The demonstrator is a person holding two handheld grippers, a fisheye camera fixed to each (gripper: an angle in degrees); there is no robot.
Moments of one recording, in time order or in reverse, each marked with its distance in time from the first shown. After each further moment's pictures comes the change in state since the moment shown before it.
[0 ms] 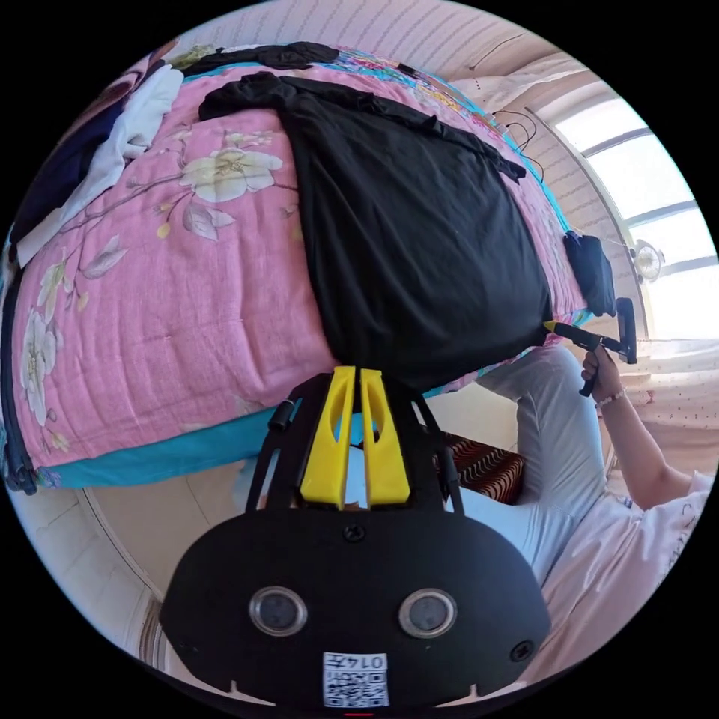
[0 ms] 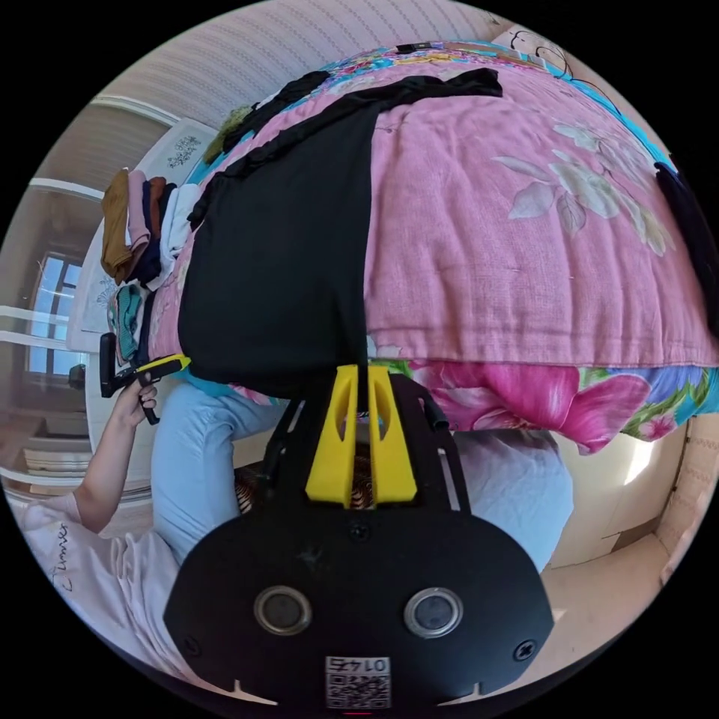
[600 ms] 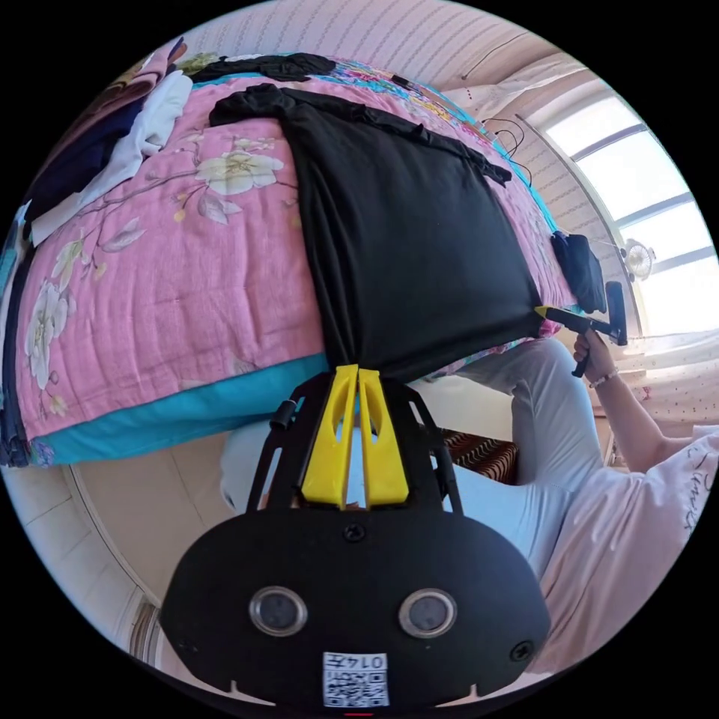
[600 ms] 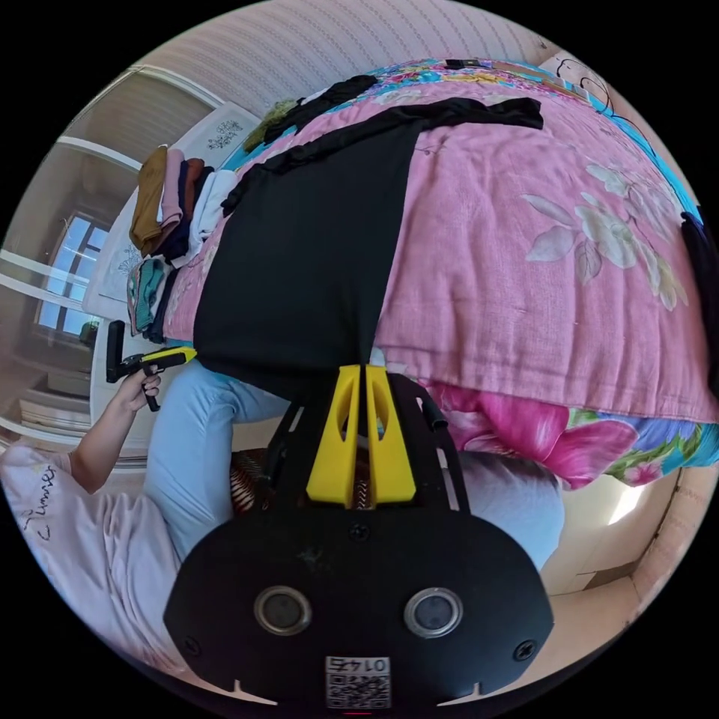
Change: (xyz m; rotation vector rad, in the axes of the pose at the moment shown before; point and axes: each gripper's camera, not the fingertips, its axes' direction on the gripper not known) left arm 0.009 0.033 -0.033 0.053 0.006 -0.008; right arm 0.006 0.029 -0.021 0.016 -0.017 -0.133
